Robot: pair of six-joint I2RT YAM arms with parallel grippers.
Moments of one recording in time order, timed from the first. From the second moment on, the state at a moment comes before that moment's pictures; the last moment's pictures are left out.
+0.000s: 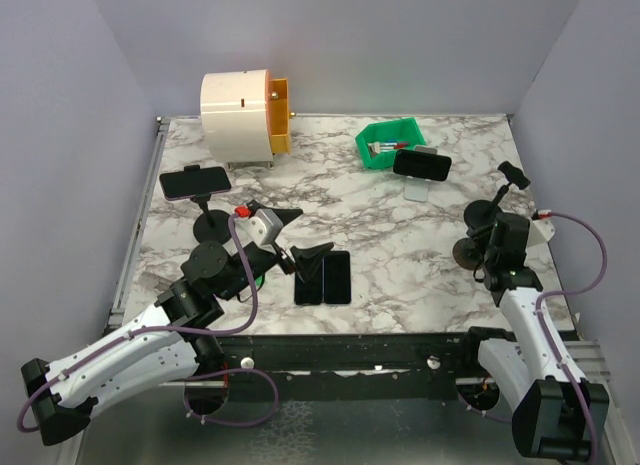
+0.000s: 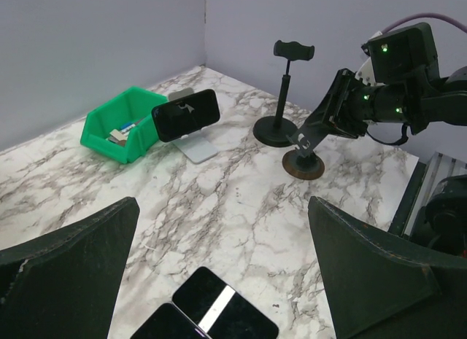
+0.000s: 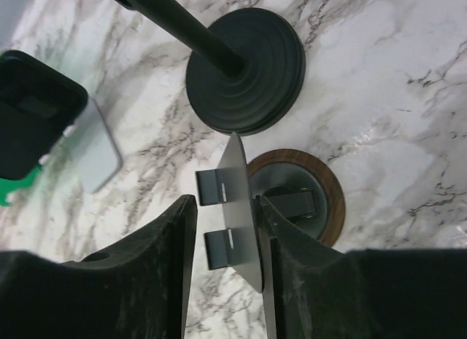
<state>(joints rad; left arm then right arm) -0.95 0.65 0.63 0.17 -0.03 -0.07 -0.09 0.83 0.45 -0.17 0.35 0.76</state>
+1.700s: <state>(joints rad) -0.97 0.68 0.63 0.16 -0.03 -0.04 0.20 1.75 1.57 -0.21 -0.09 0.15</state>
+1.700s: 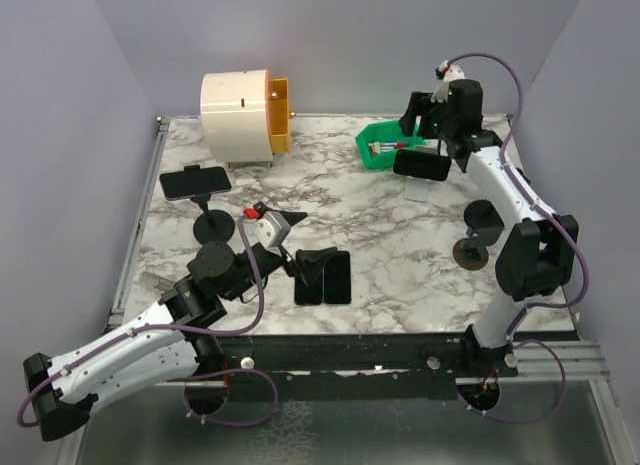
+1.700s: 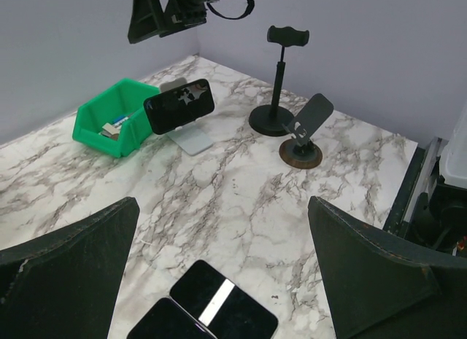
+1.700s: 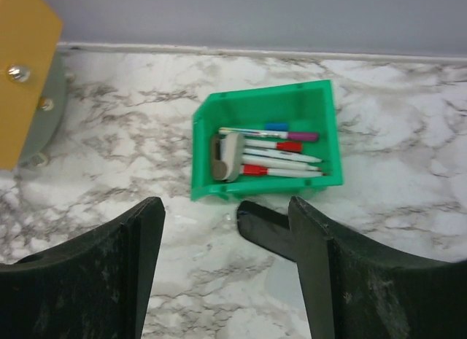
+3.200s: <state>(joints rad) -1.02 0.63 0.63 0.16 -0.02 -0.04 -0.05 1.85 1.50 -0.29 -0.43 -0.18</state>
